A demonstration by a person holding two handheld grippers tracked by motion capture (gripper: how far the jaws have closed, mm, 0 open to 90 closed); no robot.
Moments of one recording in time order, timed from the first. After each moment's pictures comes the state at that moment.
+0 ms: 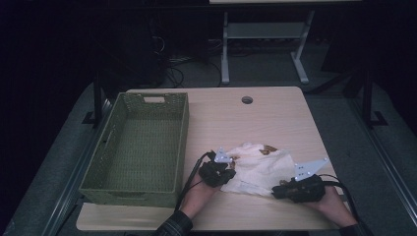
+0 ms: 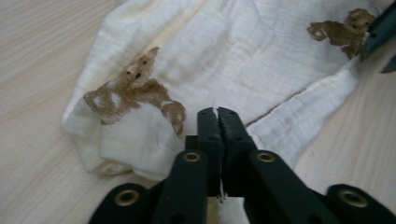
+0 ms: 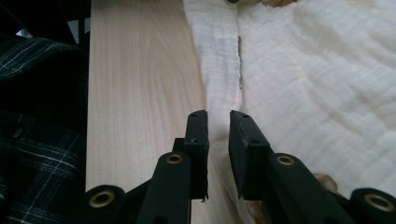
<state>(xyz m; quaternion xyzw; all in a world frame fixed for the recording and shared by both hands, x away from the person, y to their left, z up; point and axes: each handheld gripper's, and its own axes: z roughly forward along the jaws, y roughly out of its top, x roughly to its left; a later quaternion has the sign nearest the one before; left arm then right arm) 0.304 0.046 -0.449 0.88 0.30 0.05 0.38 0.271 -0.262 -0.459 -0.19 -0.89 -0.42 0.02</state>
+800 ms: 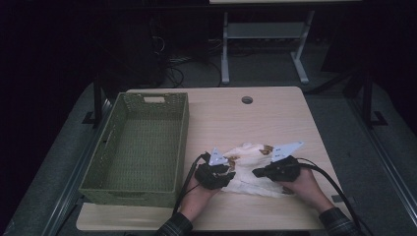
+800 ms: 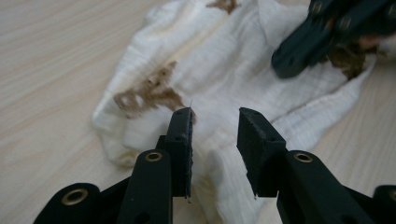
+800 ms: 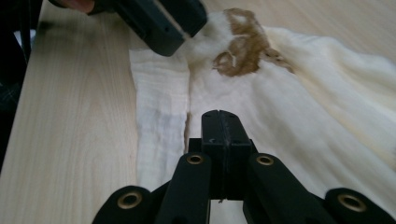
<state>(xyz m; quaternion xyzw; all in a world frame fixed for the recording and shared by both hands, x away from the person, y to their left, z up) 0.294 0.055 -0.440 0.85 0.33 0.09 0.41 0.323 -0.207 -0.454 -0.18 -0.89 -0.43 -0.01</state>
